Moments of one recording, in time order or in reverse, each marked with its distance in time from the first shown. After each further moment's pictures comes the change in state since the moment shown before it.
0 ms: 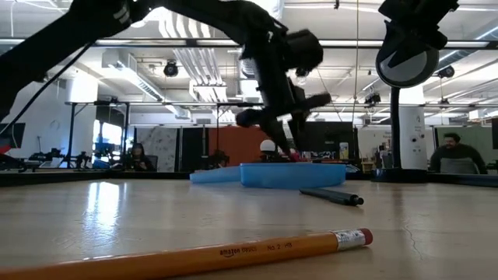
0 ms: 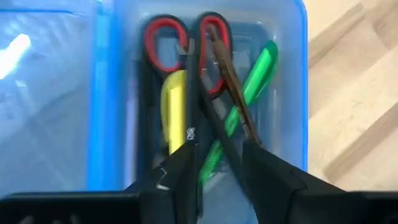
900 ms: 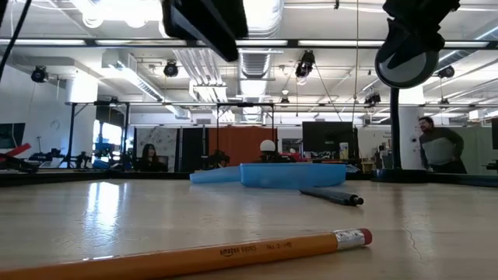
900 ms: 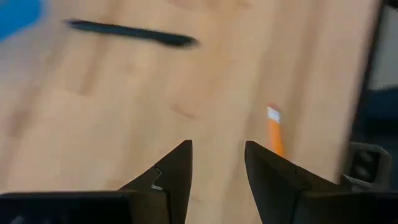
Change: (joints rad) left arm -0.609 -0.395 -0.389 0.011 0.012 0.005; right arm 0.012 0.000 0.000 -0.023 -0.091 -0.037
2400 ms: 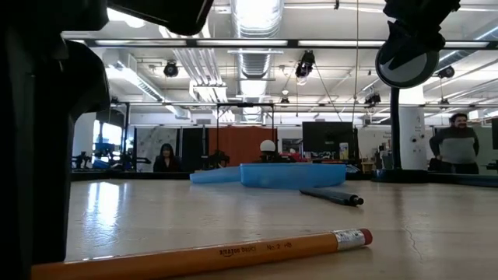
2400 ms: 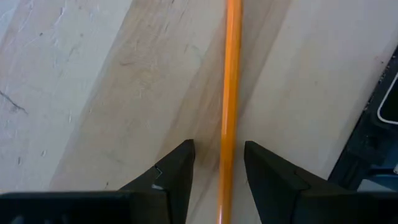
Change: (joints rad) left arm -0.304 0.371 0.083 0.055 -0.010 -0.465; right arm 0.001 0.004 -0.001 -0.012 0.039 -0.021
